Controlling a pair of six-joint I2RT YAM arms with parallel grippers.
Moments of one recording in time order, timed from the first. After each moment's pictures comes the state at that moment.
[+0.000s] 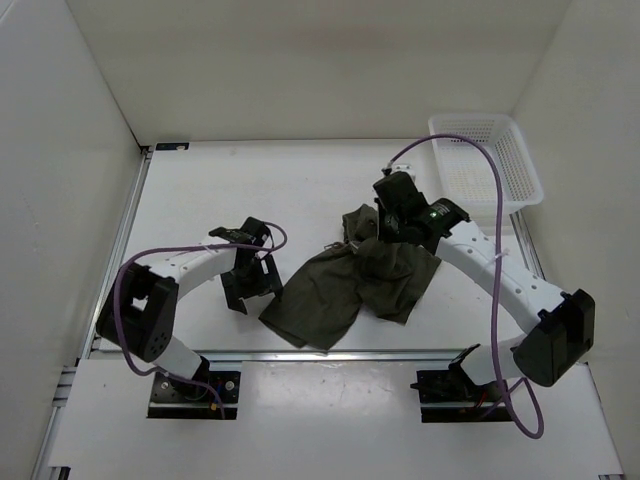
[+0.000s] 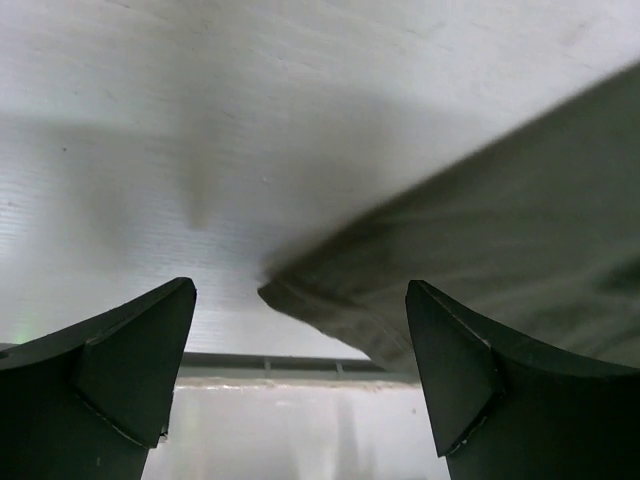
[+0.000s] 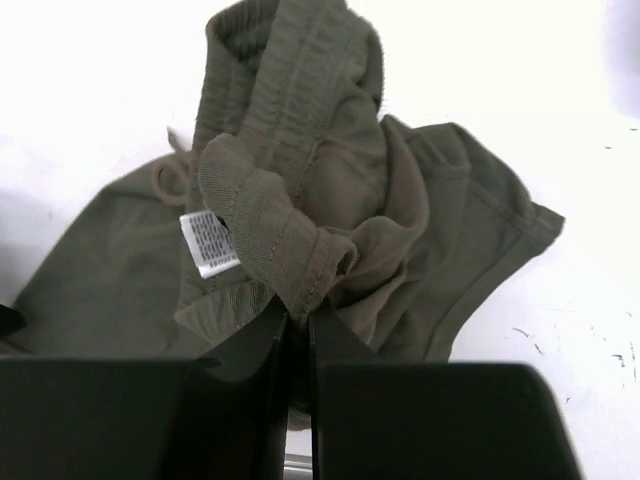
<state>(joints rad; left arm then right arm) -0.47 1.52 0.89 -0.82 0.06 -0.76 0.69 1.39 1.29 -0.80 0.31 0.45</state>
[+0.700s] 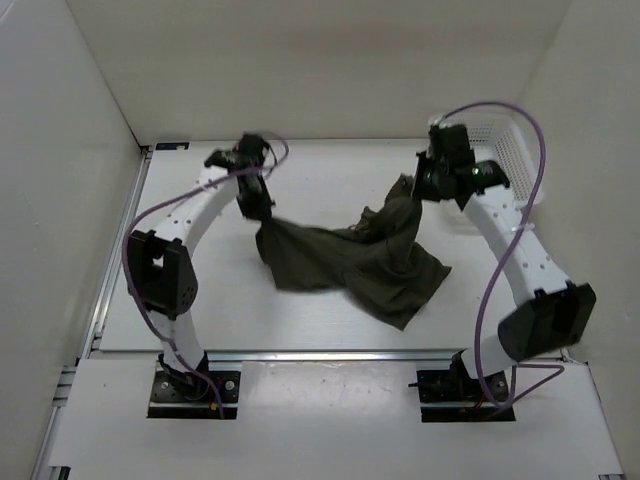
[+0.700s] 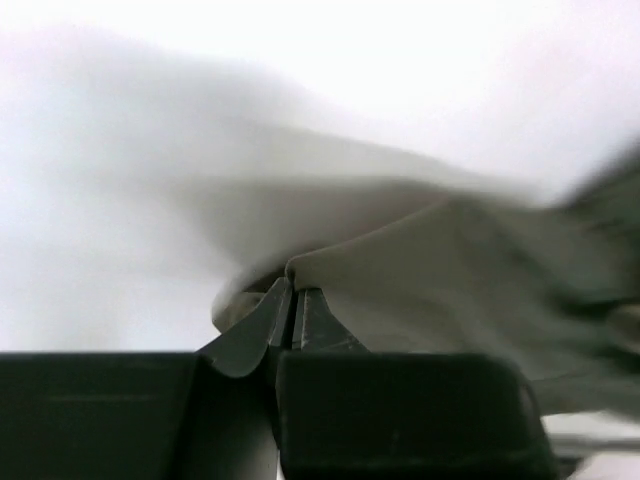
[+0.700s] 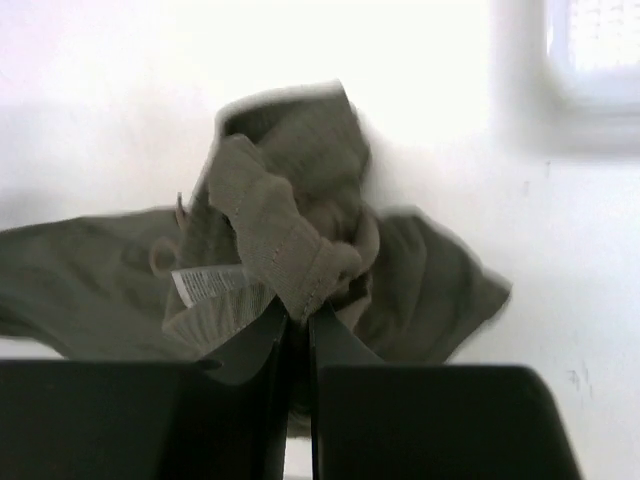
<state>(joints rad) -0.40 1.78 1.51 -1.02 -0.06 -0.70 0.36 1.41 1.44 -0.84 0.12 0.37</state>
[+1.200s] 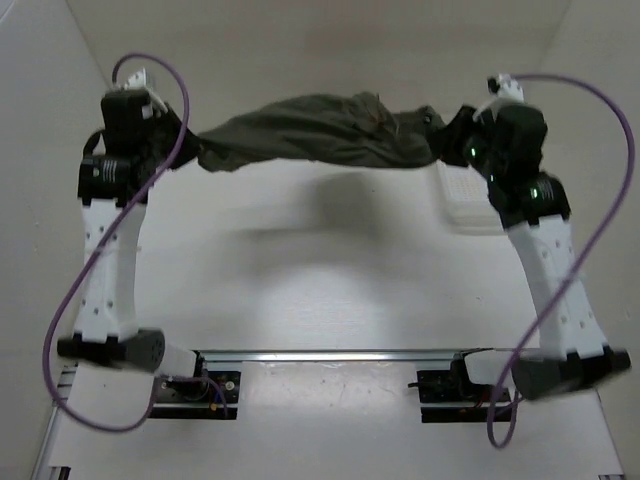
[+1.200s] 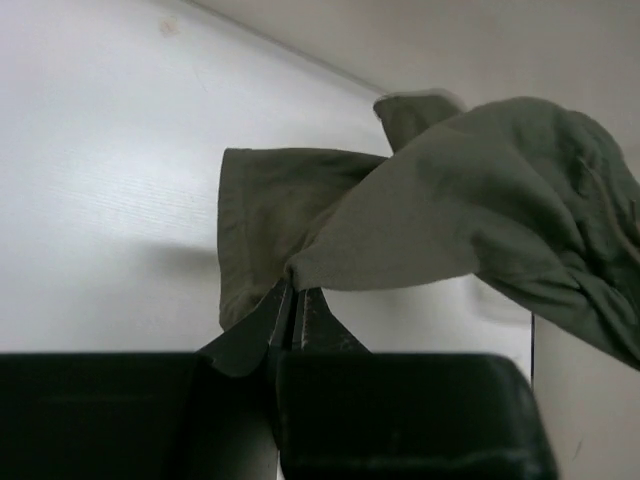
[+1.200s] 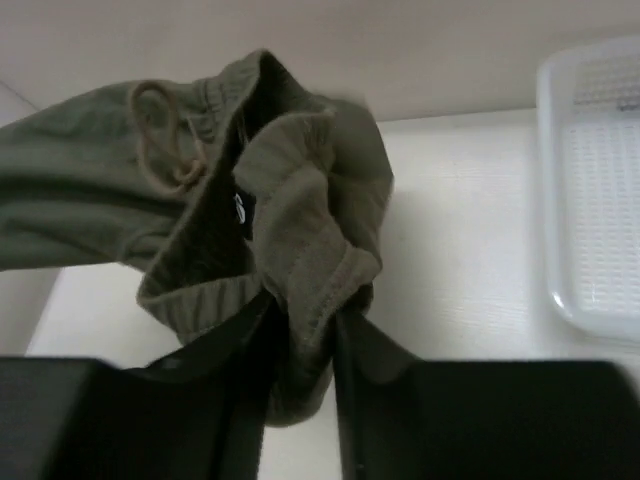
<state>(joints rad) -0.08 1.52 2.08 -1.02 0.05 -0.55 0.23 1.38 1.76 -0.64 -0.10 0.35</state>
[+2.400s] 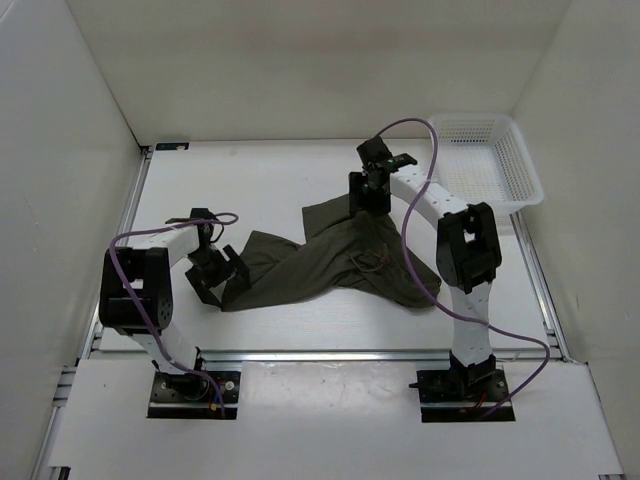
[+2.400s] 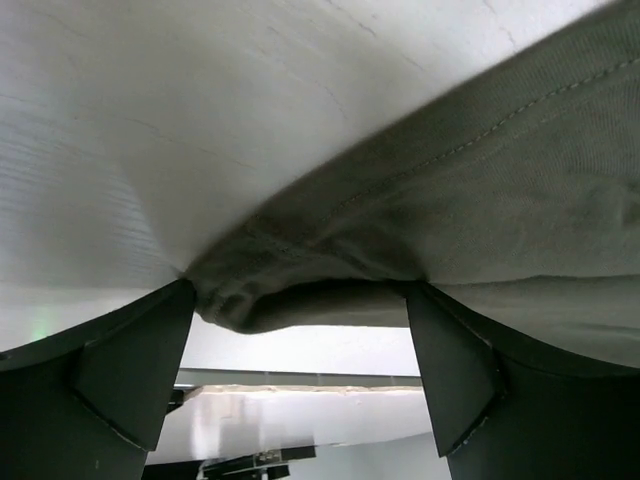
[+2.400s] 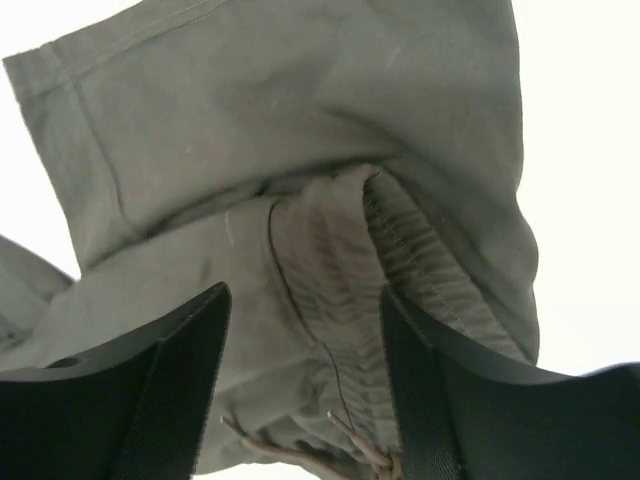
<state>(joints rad) -0.04 1.66 0.92 -0.82 0.20 -0.65 0.46 2.08 1.77 -0.78 -0.01 0.37</state>
